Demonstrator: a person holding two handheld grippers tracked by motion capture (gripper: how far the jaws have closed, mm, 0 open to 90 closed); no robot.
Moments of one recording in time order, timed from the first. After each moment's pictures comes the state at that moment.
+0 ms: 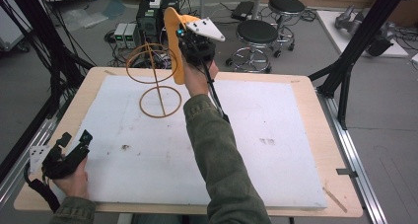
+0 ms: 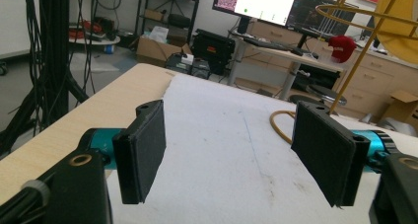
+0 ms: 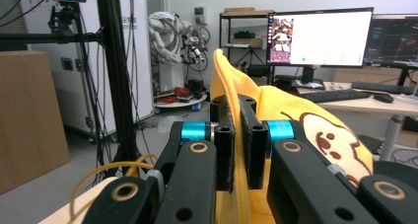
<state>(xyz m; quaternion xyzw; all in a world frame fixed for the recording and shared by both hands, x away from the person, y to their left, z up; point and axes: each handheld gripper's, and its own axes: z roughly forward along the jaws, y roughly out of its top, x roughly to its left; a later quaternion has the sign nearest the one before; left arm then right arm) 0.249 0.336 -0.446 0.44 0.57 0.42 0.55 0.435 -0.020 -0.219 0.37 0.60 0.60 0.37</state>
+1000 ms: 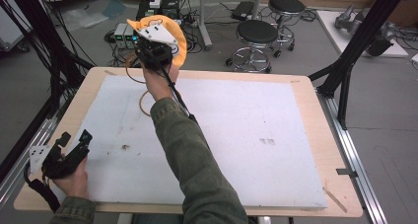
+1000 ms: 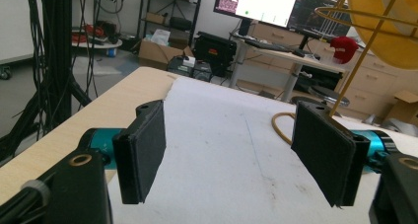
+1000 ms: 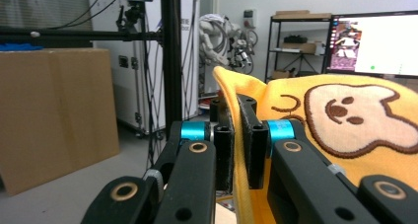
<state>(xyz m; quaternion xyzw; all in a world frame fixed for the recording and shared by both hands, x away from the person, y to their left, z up) 0.249 0.337 -0.445 0.44 0.57 0.42 0.55 0.433 0.072 -0.235 0.31 0.63 0.64 0.32</state>
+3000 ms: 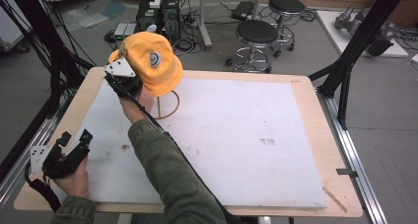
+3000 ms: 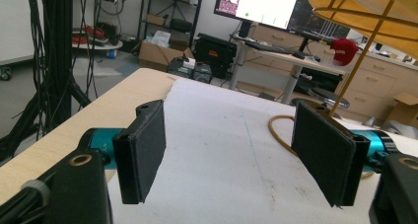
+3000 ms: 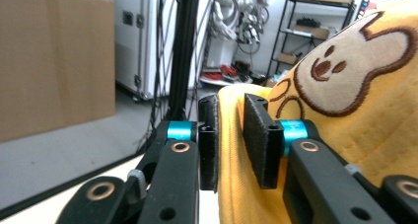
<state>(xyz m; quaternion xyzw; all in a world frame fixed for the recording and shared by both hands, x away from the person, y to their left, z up) 0.249 0.335 -0.446 0.44 0.57 0.42 0.55 0.424 0.156 -0.319 0.29 0.68 0.57 0.35</state>
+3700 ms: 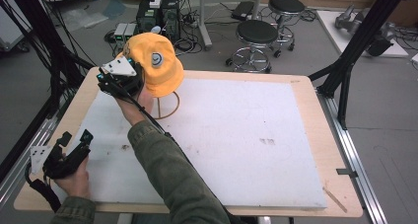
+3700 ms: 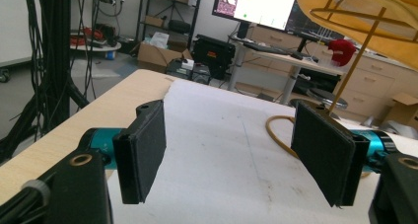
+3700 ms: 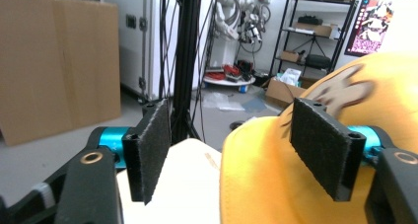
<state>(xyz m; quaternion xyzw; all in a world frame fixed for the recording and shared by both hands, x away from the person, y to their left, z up) 0.248 0.333 -0.445 0.44 0.56 0.42 0.55 0.405 0.144 -0.298 0.29 0.67 0.59 0.33</state>
